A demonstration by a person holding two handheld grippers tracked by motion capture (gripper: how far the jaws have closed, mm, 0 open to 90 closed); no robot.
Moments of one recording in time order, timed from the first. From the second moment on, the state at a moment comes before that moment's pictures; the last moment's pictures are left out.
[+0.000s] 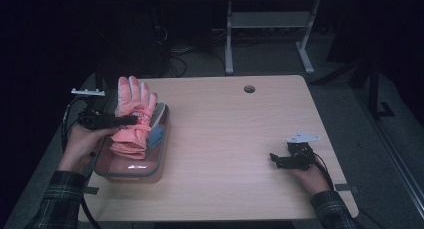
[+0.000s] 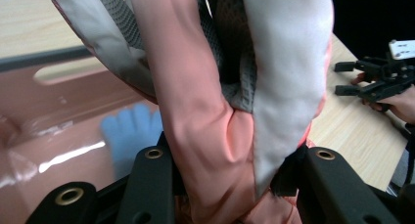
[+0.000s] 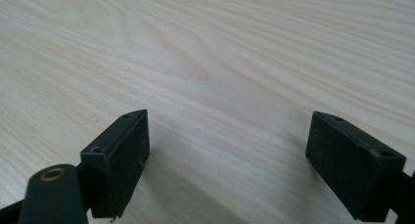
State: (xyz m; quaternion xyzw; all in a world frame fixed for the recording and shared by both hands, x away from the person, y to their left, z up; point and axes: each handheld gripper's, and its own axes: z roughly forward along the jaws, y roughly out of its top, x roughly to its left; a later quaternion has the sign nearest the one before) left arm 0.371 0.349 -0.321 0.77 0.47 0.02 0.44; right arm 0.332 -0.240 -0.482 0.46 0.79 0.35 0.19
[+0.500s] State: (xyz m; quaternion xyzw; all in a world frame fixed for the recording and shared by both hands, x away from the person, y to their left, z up) left arm 0.381 0.349 -0.363 0.77 0.50 0.01 0.39; right arm 0.332 -0.240 -0.483 0.46 0.79 0.35 0.19
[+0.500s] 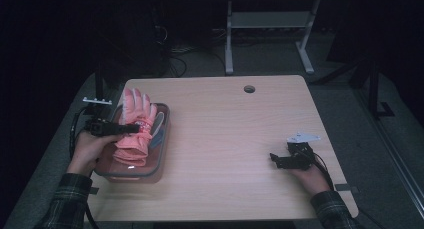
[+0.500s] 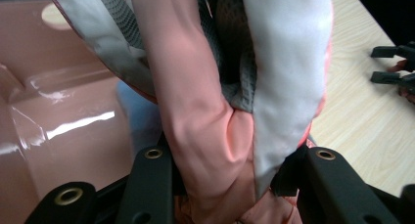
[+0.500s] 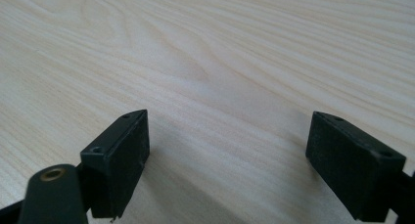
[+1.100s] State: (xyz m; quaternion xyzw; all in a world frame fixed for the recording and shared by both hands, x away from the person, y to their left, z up) left arm 0.394 0.330 -0.404 0.78 0.51 -0.02 0.35; right arm 0.332 -0.240 -0.482 0.46 0.79 0.35 0.19
